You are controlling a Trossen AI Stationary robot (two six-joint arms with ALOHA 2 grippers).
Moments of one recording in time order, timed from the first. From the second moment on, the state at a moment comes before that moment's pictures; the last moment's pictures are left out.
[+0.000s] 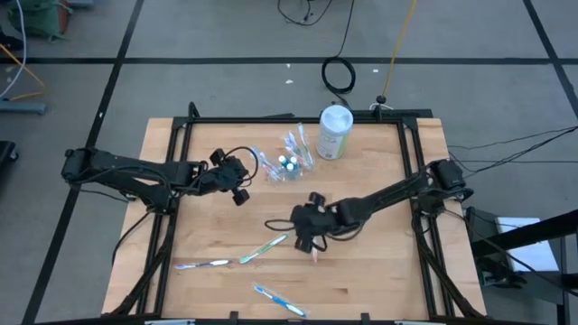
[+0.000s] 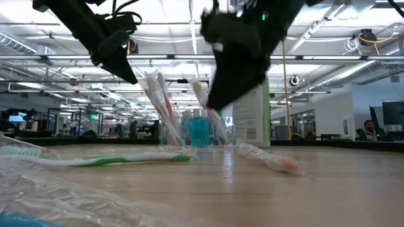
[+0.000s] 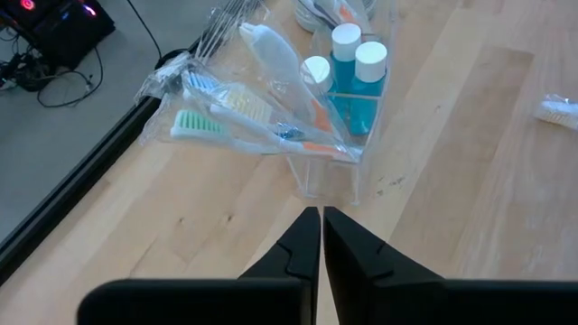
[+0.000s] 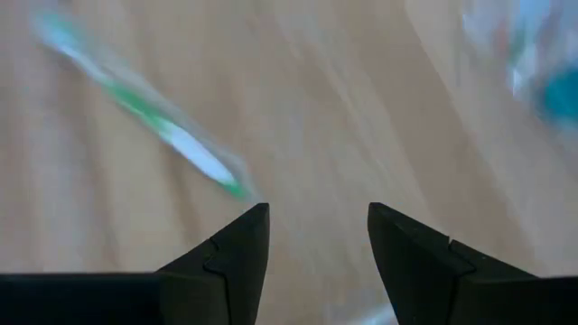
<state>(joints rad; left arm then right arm) -0.03 1.13 0.73 -0.42 -0.52 -0.30 0.28 1.84 1.28 -0.40 0.33 0.49</state>
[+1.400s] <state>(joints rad) -0.03 1.13 0.73 -0.41 -0.52 -0.29 0.12 1.72 1.03 -0.03 0.17 0.43</state>
